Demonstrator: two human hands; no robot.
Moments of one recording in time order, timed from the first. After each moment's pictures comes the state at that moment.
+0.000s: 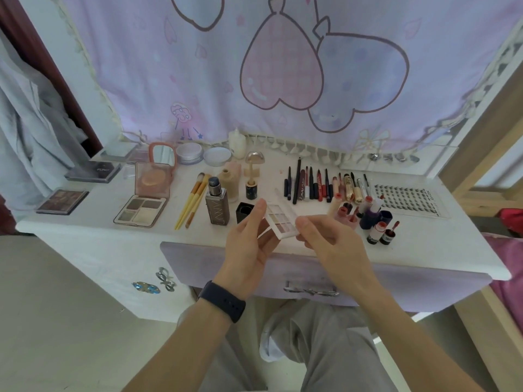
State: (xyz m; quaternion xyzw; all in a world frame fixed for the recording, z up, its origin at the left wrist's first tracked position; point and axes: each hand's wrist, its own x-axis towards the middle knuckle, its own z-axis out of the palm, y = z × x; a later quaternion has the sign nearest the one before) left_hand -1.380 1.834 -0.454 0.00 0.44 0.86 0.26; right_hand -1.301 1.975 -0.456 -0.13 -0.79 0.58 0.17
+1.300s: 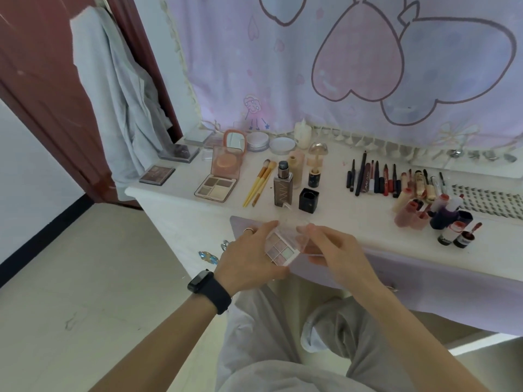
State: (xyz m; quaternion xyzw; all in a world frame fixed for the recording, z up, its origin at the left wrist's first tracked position) left_hand -1.381 1.713 -0.491 0.19 0.94 0.25 0.11; right_hand -1.324 1.902 -0.487 -0.11 -0.73 0.67 0.03
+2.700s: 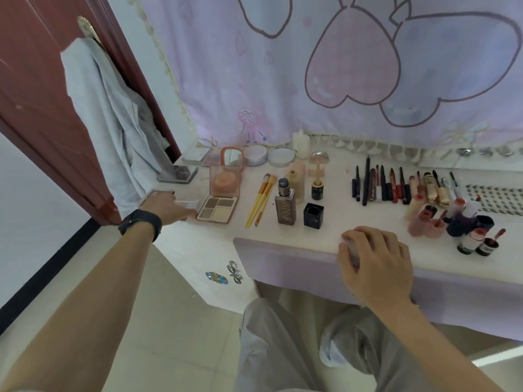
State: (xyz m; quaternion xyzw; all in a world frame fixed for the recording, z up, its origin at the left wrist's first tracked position) left_hand -1.577 1.582 -0.445 -0.03 0.99 0.12 0.08; right_hand -1.345 1.951 -0.553 -0.09 -0.91 0.08 0.39
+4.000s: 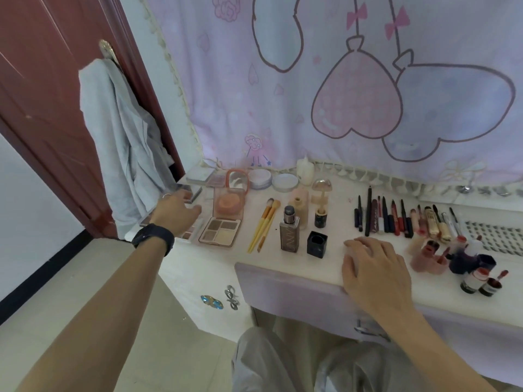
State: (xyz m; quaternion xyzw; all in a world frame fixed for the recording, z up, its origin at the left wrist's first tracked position) left_hand -1.583 1.605 -0.438 0.01 0.97 0.24 -0.05; right_hand -1.364 1.953 -0.507 -0.12 -0.96 0.08 0.24
